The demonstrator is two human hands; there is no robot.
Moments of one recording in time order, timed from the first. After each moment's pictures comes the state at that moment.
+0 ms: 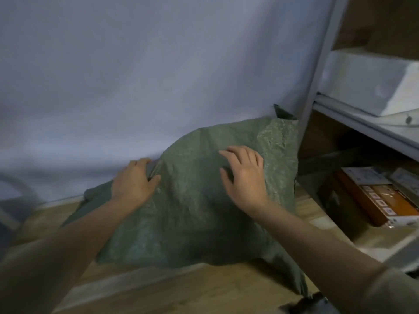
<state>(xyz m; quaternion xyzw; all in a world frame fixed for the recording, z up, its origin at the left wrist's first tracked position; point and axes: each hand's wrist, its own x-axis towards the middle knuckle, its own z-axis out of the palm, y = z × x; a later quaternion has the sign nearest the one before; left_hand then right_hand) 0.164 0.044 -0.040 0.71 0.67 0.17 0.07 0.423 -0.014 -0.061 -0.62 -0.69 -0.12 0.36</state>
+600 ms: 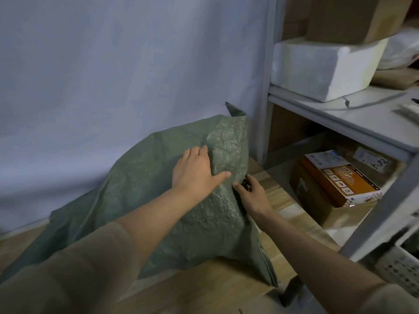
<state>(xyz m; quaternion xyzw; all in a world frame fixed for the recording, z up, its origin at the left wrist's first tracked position) 0.395 -0.005 -0.017 0.85 0.50 0.14 -0.01 0.534 -0.058 -0.110 -0.69 -0.35 0.37 0.52</state>
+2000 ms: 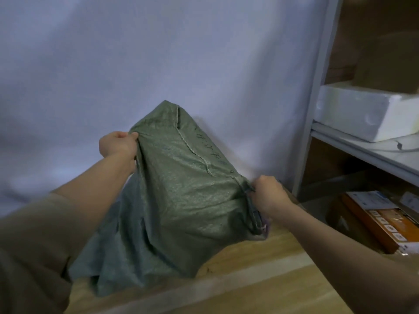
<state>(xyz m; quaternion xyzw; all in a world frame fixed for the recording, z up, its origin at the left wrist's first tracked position) 0.163 0.104 0.083 0.36 0.62 0.62 0.30 0.464 -0.017 -0.016 -0.76 -0.61 0.08 0.19</state>
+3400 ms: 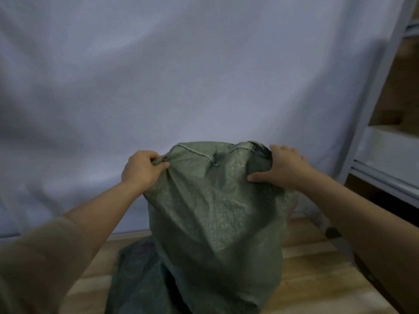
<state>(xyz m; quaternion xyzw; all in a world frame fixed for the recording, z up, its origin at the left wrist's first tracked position) 0.034 0.114 0.079 0.65 0.63 0.41 0.13 0.350 0.045 0.119 -0.75 -0.65 -0.03 0.13</state>
